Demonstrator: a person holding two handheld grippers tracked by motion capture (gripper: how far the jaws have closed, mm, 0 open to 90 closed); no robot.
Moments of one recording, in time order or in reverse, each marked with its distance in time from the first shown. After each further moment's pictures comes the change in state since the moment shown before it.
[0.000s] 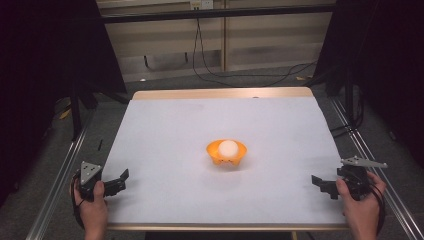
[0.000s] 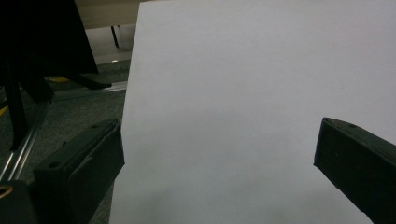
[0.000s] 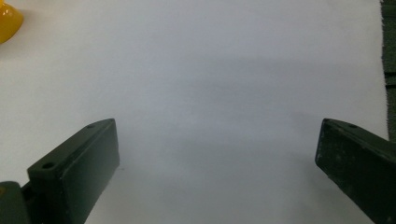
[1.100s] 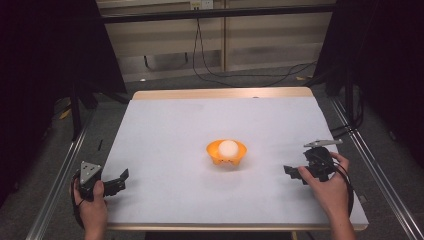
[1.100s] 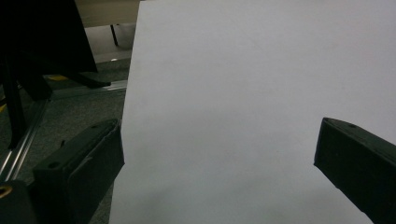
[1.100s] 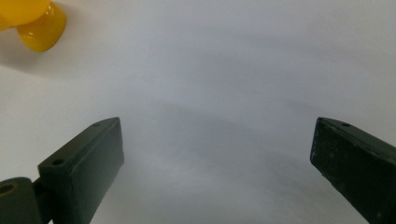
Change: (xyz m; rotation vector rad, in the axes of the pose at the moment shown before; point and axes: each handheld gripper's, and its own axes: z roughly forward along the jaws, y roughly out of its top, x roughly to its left) left arm 0.001 0.000 0.000 0.004 -0.003 -0.004; right arm 0.061 0.053 0.040 0.140 0.028 -0.111
